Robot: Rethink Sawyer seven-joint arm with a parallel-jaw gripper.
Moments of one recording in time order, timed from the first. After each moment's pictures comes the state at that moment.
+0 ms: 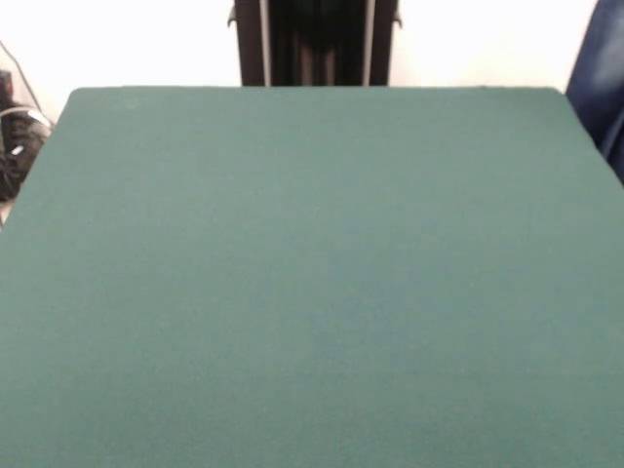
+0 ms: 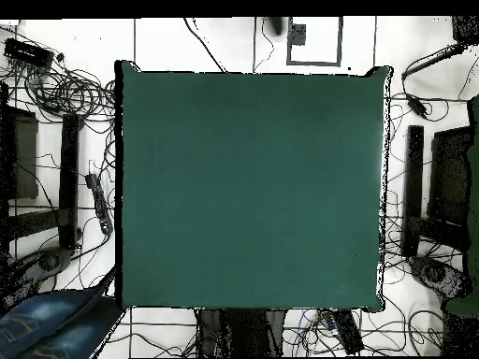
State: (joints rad) arm 1.33 -0.66 -0.55 1.61 0.63 0.98 4.15
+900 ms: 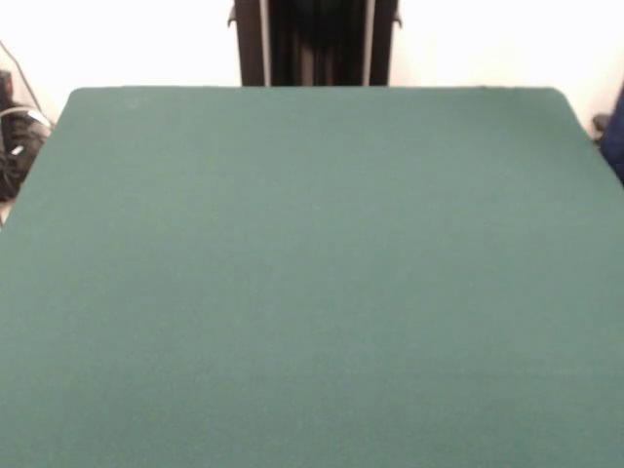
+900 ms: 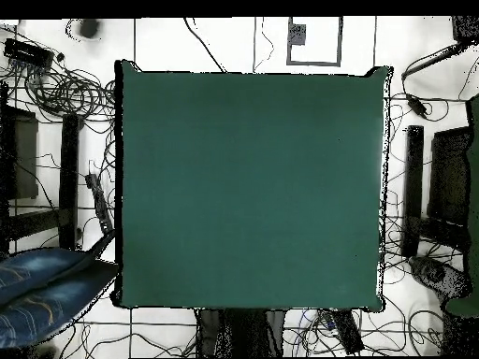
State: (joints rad) arm 1.14 -0.54 -0.53 1.33 0.55 1.05 4.15
